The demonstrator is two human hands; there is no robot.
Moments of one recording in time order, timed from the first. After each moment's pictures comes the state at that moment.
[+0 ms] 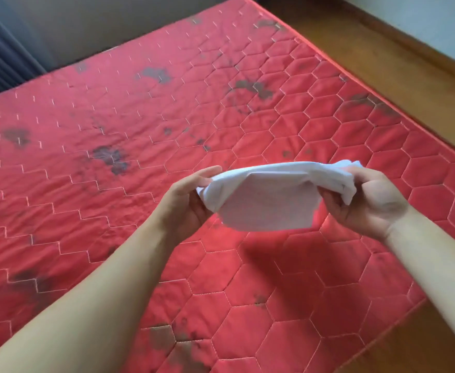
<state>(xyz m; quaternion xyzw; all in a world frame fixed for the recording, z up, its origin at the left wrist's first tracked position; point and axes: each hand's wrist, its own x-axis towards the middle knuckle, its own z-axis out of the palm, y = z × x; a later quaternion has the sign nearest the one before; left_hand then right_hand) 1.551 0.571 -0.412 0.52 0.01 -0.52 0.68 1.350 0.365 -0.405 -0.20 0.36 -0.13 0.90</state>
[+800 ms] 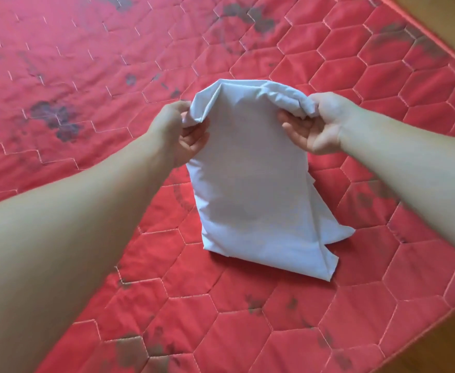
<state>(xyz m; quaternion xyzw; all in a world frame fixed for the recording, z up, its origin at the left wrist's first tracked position) 1.639 0.461 -0.531 0.61 0.14 -0.47 0.62 1.477 0.283 -0.528 -0.32 0.53 -0.05 0.78</state>
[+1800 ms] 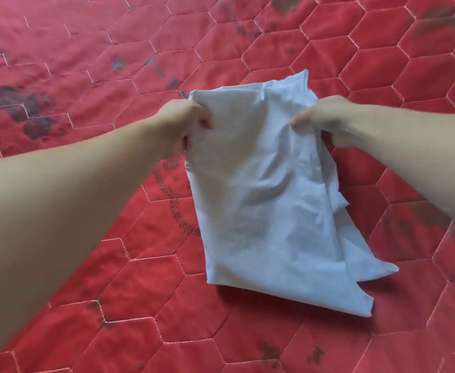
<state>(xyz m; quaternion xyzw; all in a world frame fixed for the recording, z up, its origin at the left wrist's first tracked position) 1.697 0.433 -0.599 0.76 -0.02 -0.44 0.49 1.536 0.242 -0.623 -0.62 0.57 0.05 0.54</state>
